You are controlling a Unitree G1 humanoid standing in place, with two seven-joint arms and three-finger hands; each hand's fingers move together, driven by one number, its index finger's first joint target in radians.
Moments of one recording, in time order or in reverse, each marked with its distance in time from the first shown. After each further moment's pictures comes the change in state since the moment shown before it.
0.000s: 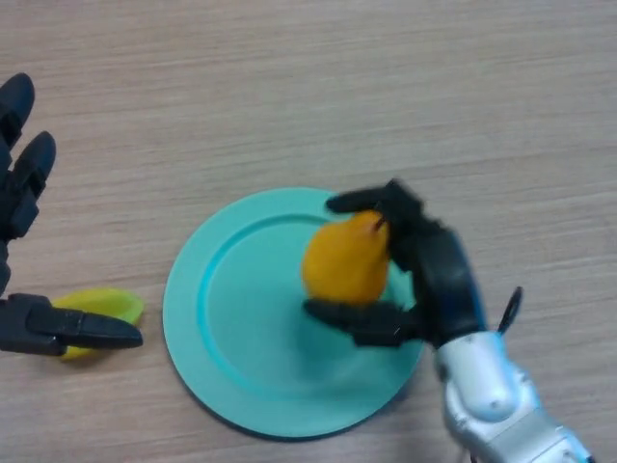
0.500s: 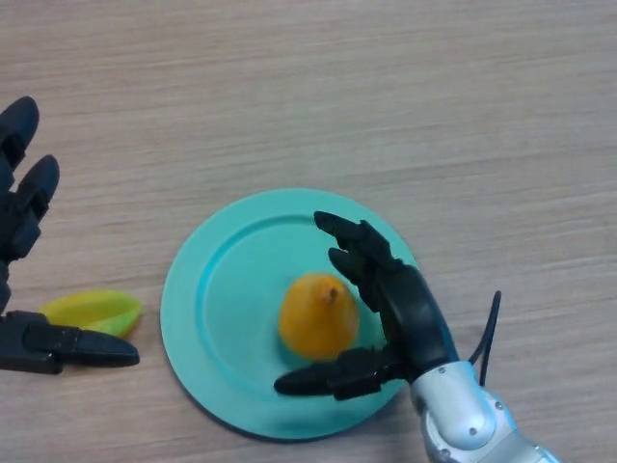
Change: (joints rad) left arm 0.023 -0.013 0.020 -0.036 -0.001 0.070 -0.030; right arm 0.006 -0.005 0.079 0.020 -0.006 0.001 0.021
